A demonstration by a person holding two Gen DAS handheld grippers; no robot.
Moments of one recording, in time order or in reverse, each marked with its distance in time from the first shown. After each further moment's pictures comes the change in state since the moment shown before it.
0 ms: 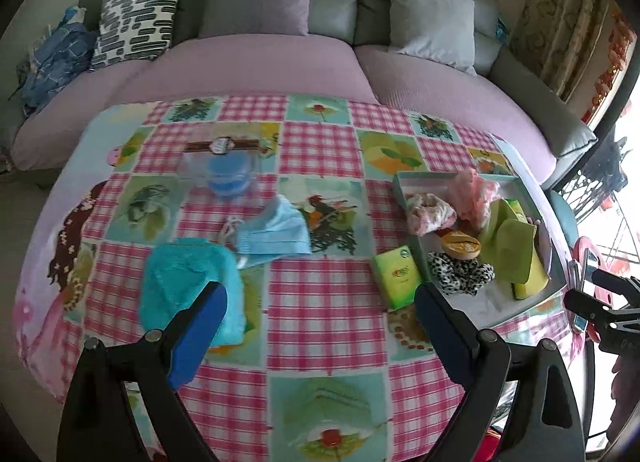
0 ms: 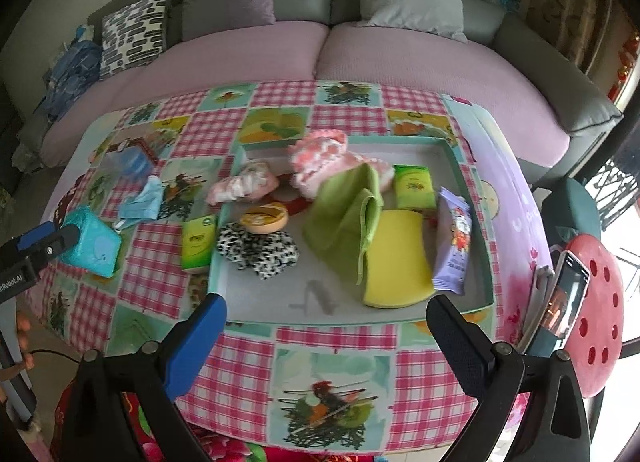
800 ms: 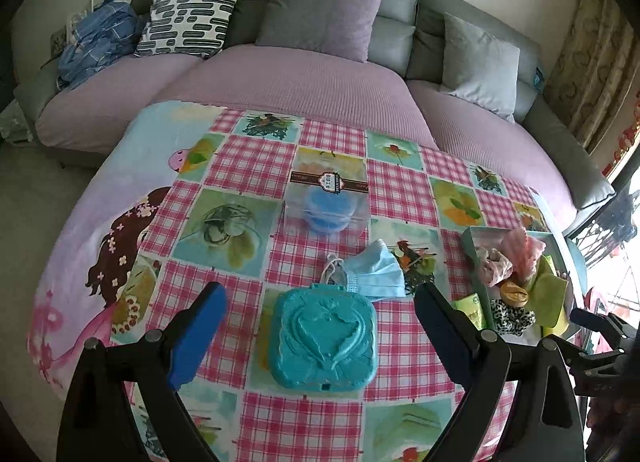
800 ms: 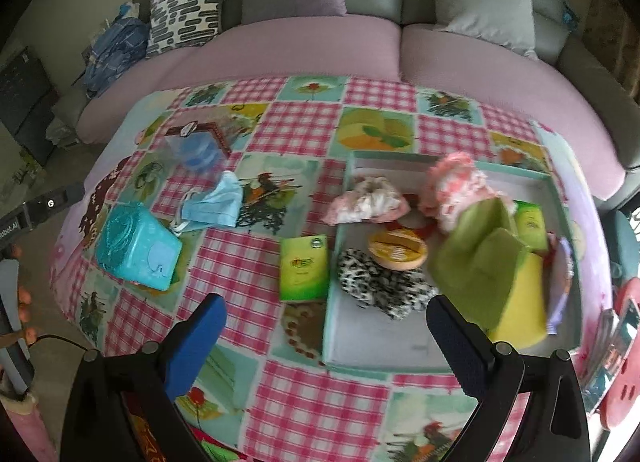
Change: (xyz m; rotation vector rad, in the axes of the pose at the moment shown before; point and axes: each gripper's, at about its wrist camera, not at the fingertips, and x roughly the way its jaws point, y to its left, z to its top) left arm -0.007 0.109 0.026 -0.119 -0.061 0.030; right arm 0.036 0.106 0.024 -0.101 0.014 0.133
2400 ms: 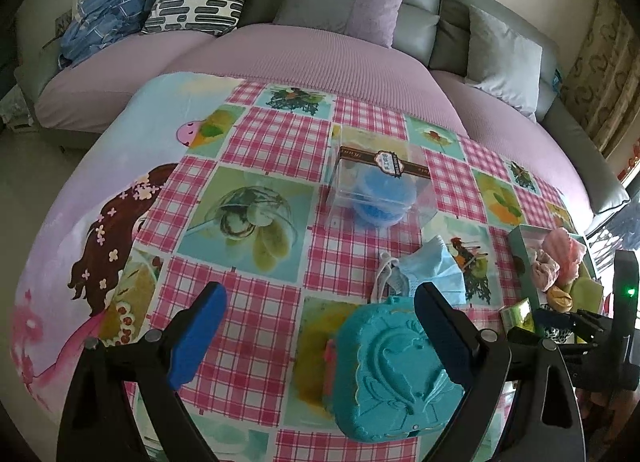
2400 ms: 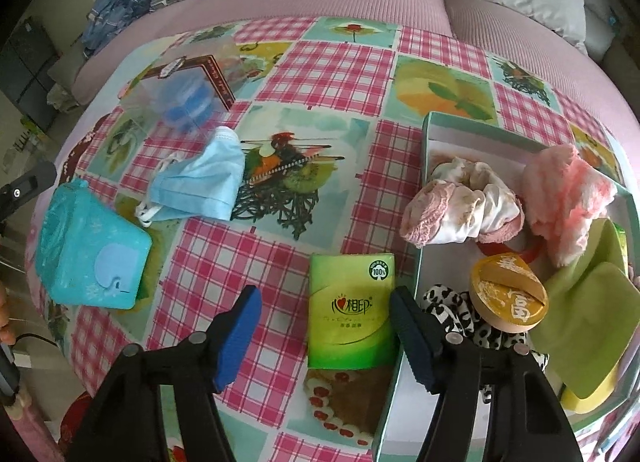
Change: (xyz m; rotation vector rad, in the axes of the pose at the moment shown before) left arm 0.060 0.047 -0.008 -0.048 0.027 0.016; right arm 0.118 0.035 0.019 -0.073 0.131 0.021
